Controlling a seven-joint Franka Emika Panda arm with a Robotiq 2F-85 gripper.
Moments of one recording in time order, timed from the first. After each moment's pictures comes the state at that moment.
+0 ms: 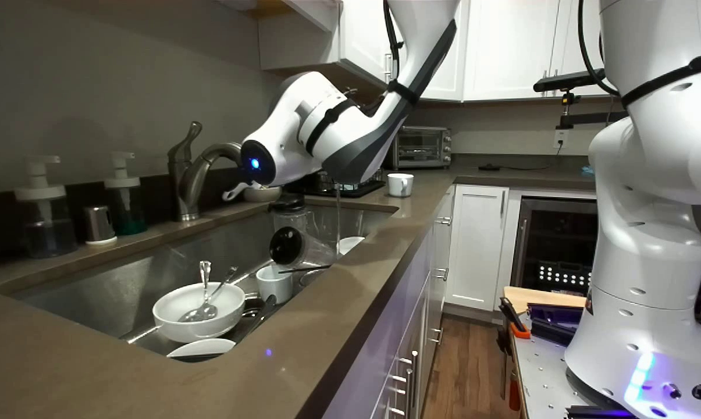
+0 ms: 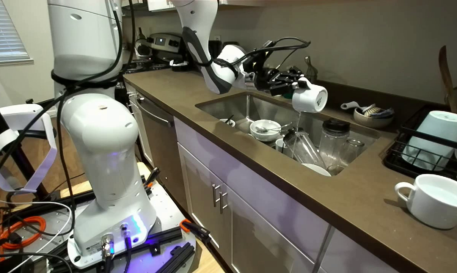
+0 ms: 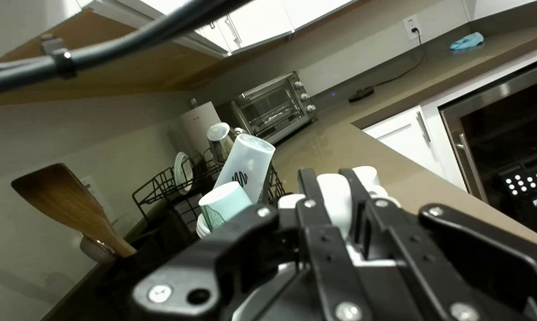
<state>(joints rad) 0.12 0.24 0.09 -2.16 -1.50 1.29 -0.26</state>
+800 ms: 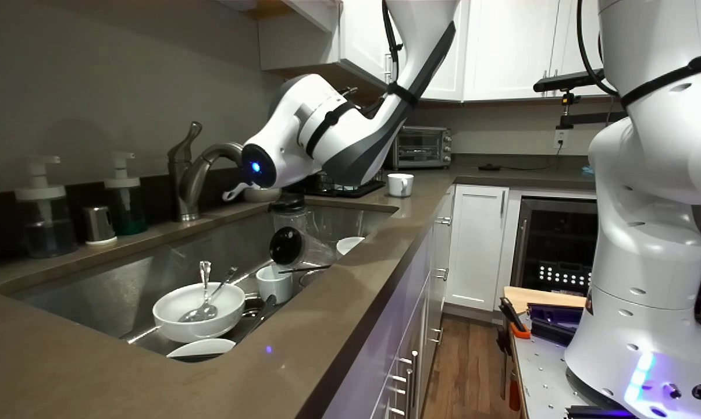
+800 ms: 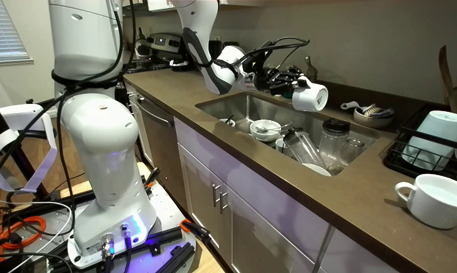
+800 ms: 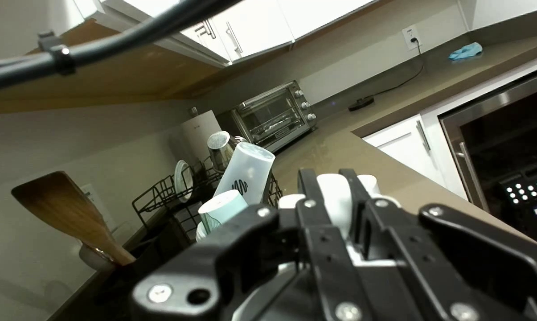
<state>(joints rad) 0.12 0.24 0.09 -2.16 -1.51 1.27 -0.26</state>
